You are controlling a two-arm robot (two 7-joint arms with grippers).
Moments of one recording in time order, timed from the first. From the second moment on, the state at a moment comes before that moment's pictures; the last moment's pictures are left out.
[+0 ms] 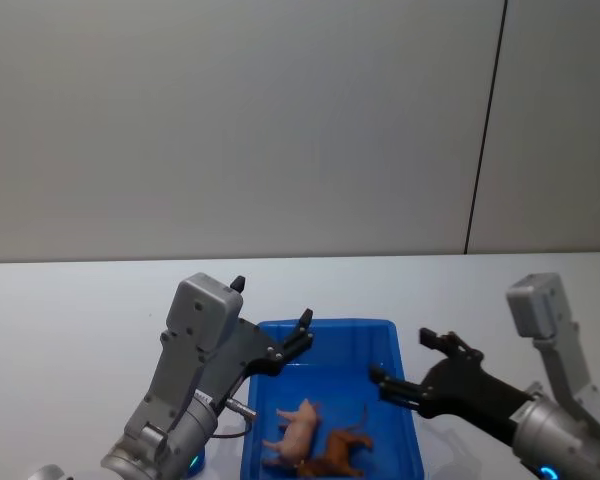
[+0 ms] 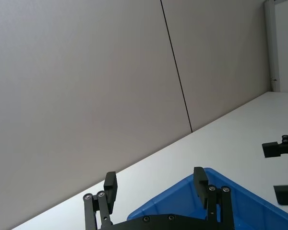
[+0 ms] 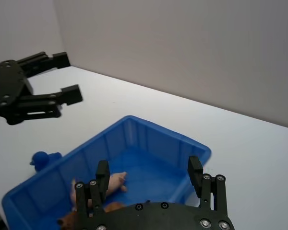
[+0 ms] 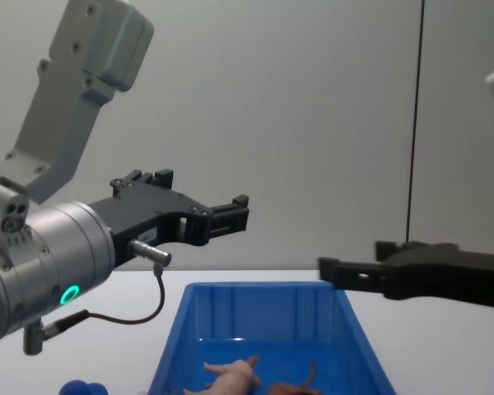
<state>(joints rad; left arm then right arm) -0.24 0.38 0.45 -1.63 -0.20 0.01 -0.01 0.22 0.30 -0.32 -1.54 0.33 0.19 0.44</state>
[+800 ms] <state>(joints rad) -0.24 0.39 0.45 -1.63 -0.19 0.02 -0.02 0.15 0.41 -0.23 -1.54 0.37 0.09 0.42</state>
